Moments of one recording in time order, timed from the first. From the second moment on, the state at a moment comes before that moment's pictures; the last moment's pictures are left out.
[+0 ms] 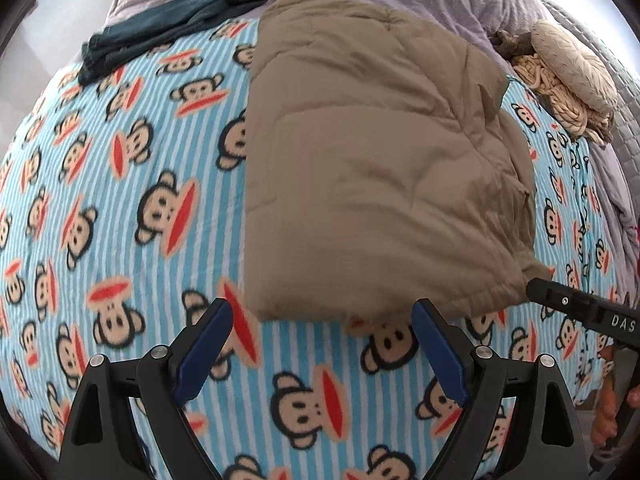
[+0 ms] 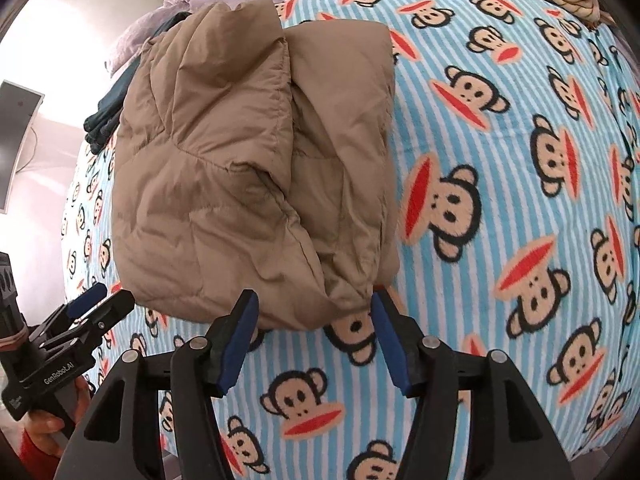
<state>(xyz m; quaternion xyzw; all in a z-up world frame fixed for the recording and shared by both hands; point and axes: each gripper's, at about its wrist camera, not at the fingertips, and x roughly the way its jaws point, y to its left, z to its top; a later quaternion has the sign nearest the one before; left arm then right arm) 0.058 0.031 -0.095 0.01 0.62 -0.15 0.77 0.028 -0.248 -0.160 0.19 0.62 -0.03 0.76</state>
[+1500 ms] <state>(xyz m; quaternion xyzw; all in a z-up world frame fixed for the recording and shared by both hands) 0.024 0.060 0.060 0.04 0.48 -0.06 0.87 0.000 -0.186 -0.003 0.07 0.50 -0.10 0.86</state>
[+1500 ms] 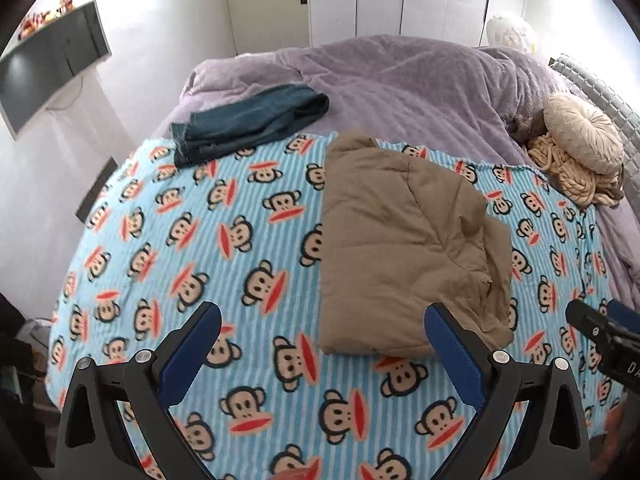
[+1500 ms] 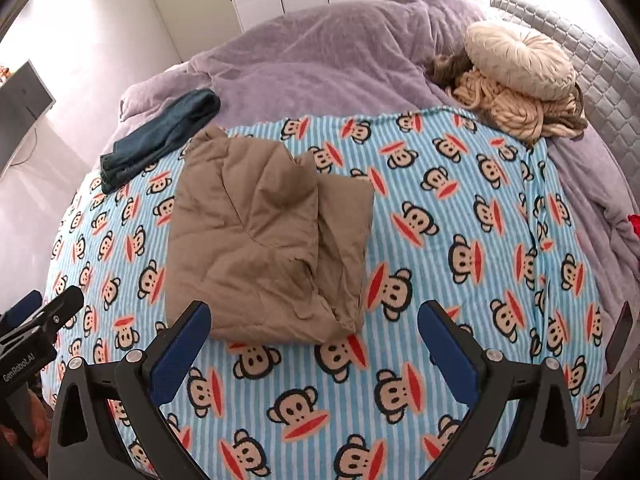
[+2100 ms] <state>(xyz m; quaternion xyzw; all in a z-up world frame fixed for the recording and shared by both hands) 0.014 0.064 0.071 0.02 0.49 -0.05 0.87 -0.005 -0.178 0.011 0.07 0.48 -0.11 0.87</state>
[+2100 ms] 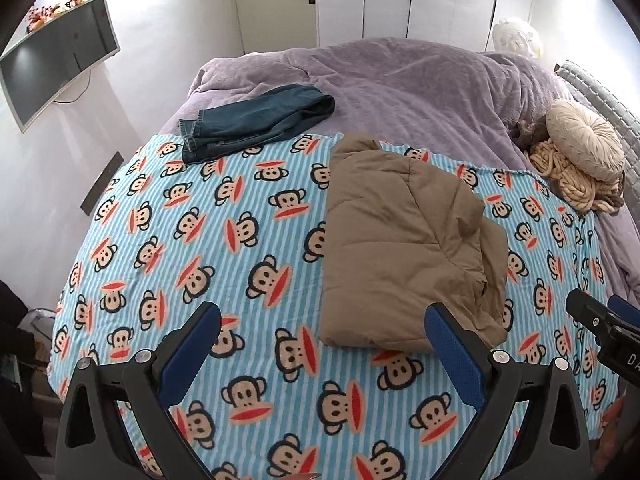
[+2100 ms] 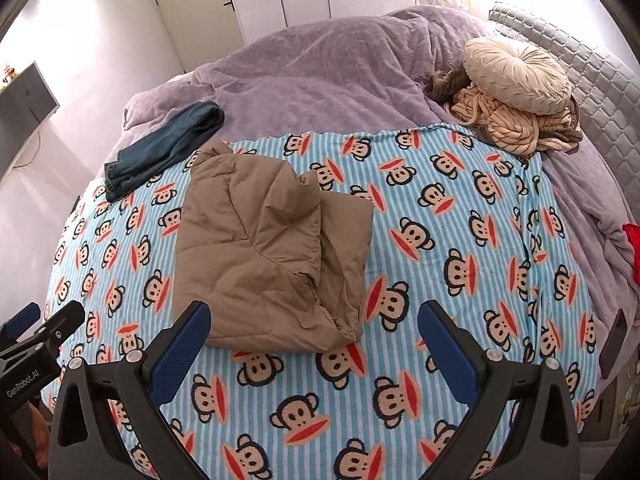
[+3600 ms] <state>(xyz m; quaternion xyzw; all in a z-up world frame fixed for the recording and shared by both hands) 0.023 0.065 0.069 0.03 0.49 -0.06 0.87 -0.006 -0.177 0.020 0.07 0.48 -0.12 0.87</state>
